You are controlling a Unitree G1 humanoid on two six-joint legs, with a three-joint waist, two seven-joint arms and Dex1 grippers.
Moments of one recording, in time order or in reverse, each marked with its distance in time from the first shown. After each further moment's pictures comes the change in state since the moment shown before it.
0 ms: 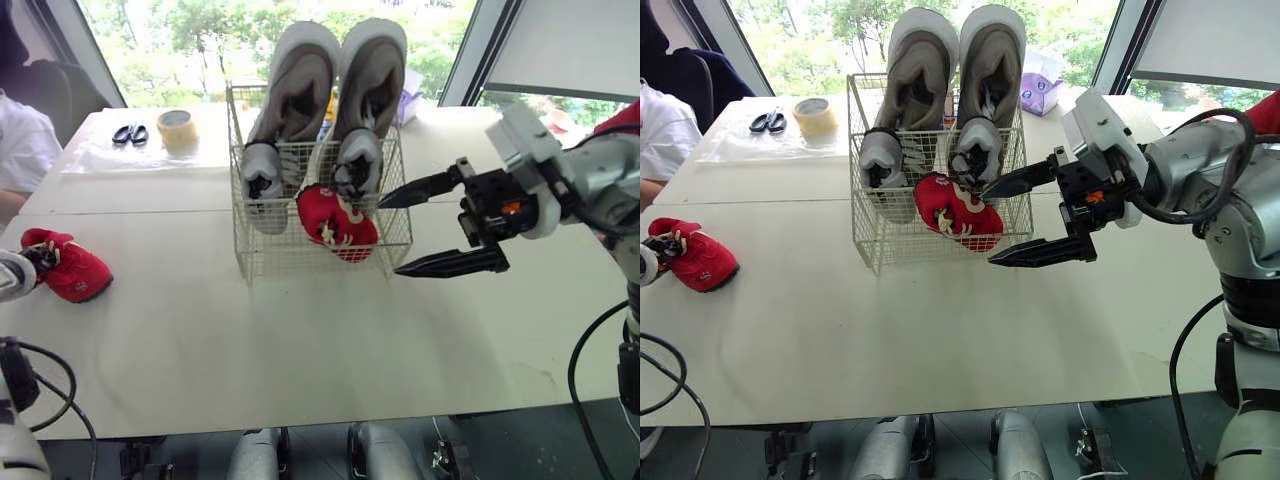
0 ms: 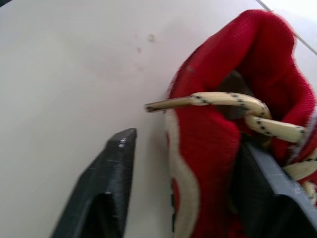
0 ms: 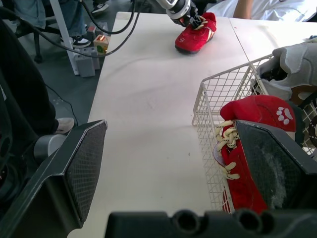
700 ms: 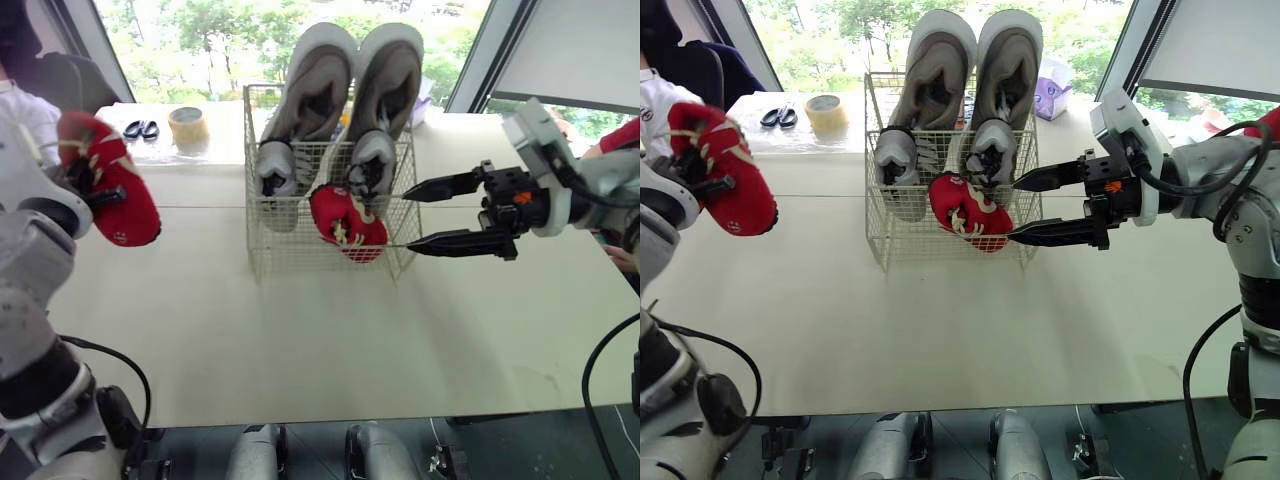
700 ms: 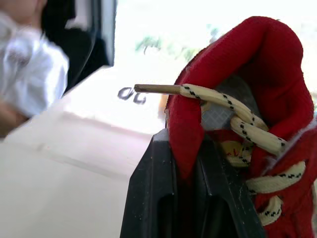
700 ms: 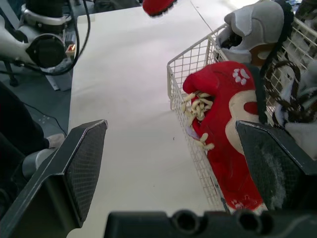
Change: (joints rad) left arm 0.339 -0.536 0.343 -1.937 -0.134 0.350 0.264; right arm 0.055 -0.038 -0.045 0.125 -0.001 0.085 -0.067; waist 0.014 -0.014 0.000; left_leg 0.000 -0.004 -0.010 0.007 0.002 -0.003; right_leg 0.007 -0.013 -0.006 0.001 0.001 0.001
